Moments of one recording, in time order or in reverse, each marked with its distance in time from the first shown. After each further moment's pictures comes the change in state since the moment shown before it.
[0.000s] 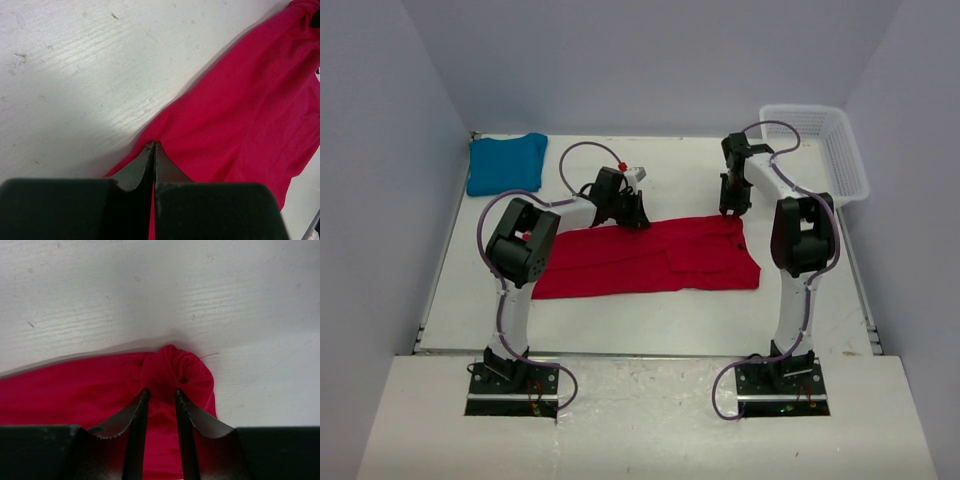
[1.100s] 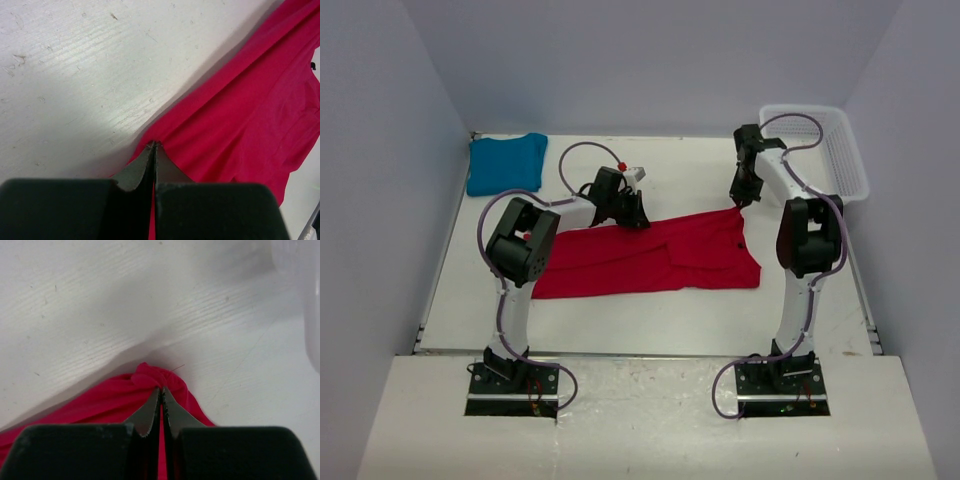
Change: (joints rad) left arm 0.006 0.006 0.002 0.003 0.017 0.000; right arm -0.047 -0.012 0.038 0.001 0.106 0.171
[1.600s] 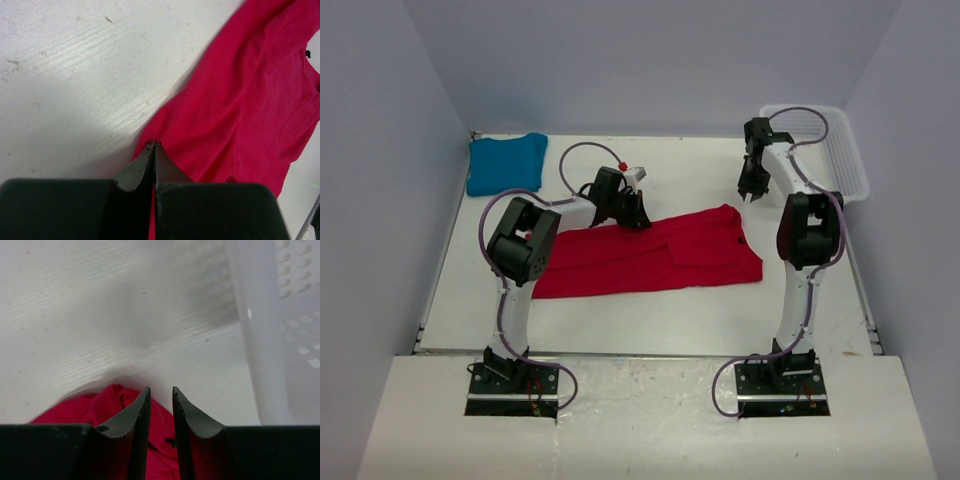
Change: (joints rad) left arm 0.002 0.011 0.004 0.016 0.022 0.000; right arm -0.057 0.091 0.143 -0.013 -0.017 -0.088
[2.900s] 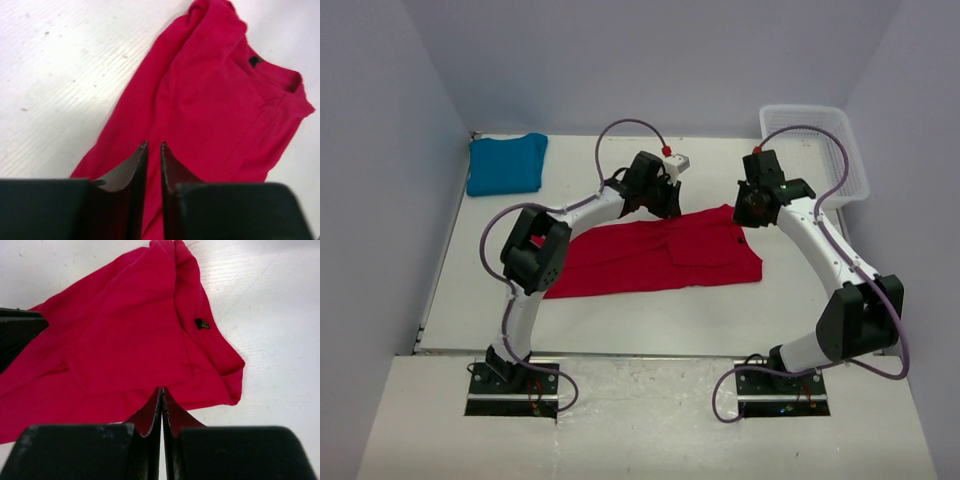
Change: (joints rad) left arm -0.172 -0.016 0.267 -0.216 -0.134 0.166; right arm 0.174 -0.738 -0.666 0.171 -0.063 0.040
